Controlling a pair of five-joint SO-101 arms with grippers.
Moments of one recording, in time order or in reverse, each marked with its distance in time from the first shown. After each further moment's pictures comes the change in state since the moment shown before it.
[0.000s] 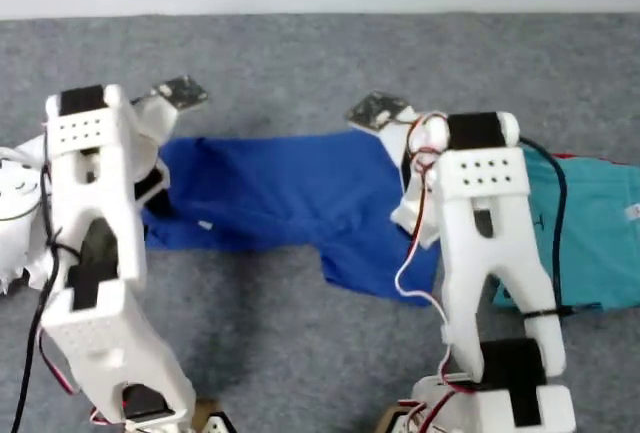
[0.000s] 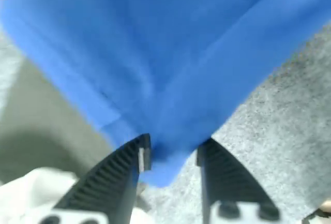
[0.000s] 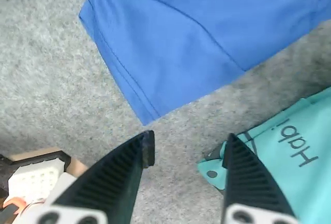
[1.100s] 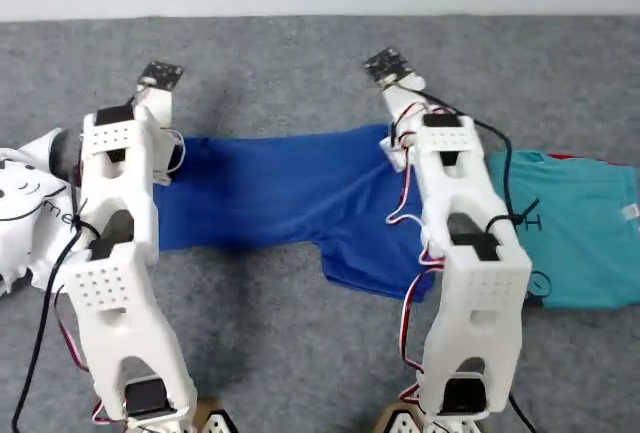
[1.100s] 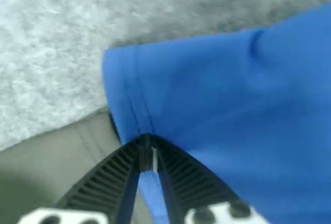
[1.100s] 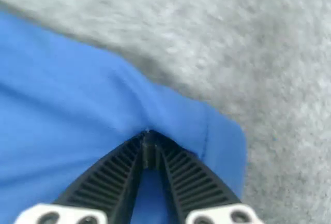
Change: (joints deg) left arm 0.2 22.8 -7.1 -26.2 32.5; right arm 5.5 47.2 -19.1 -53.7 -8.9
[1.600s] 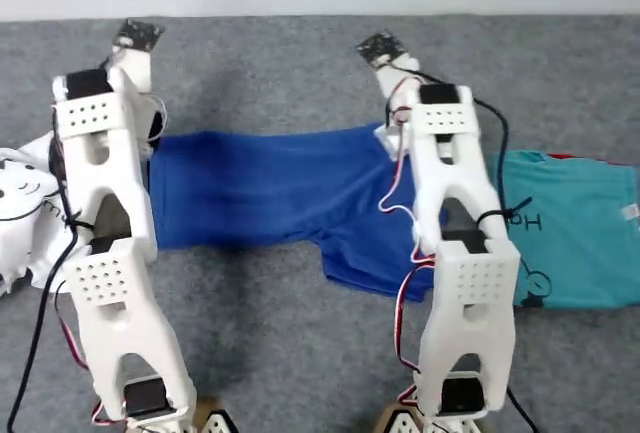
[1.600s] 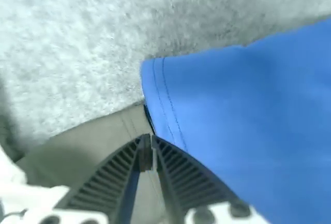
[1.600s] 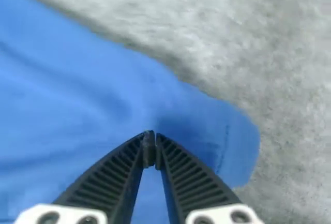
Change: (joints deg) left arm 0.0 1.8 -28.4 22.8 0.1; right arm -4.6 0.5 -15.2 20.8 0.0
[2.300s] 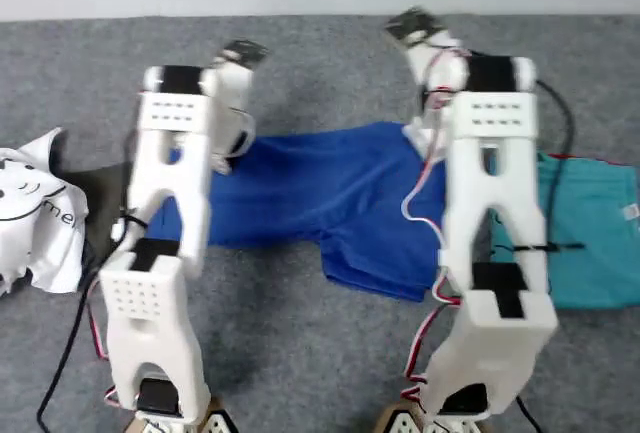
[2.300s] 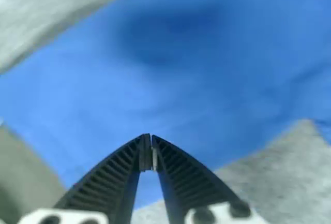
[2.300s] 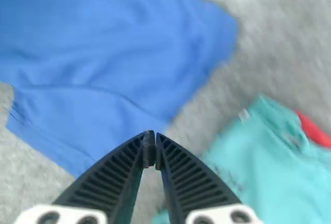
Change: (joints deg) left arm 20.7 -11.1 17.5 3.5 1.1; right arm 7.8 -24.5 -0.1 30.3 0.0
